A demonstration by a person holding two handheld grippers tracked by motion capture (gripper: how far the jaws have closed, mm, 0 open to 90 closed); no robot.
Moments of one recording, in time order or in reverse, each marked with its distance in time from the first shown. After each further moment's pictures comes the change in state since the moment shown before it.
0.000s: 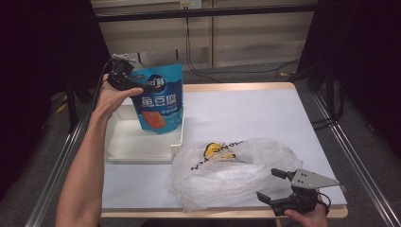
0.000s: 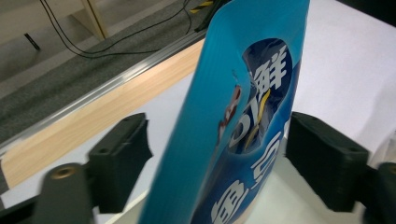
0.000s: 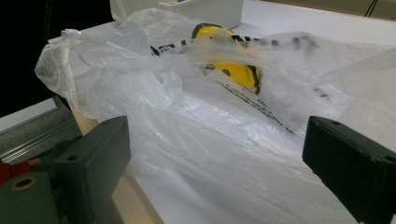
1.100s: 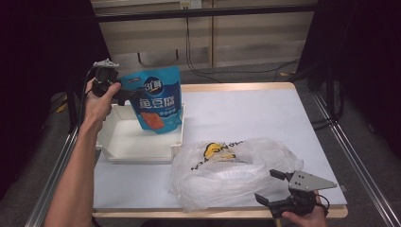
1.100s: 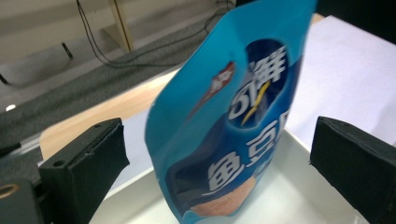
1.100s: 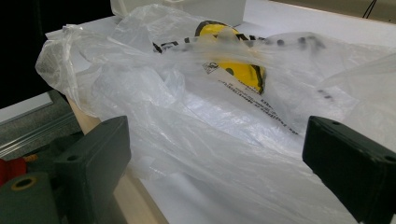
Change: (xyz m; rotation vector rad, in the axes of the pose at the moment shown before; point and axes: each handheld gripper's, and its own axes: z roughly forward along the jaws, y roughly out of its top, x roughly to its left) left arm -0.015 -0.026 -0.046 -0.092 0.086 -0.022; right arm 0.008 0.002 0.001 0.014 -0.015 -0.022
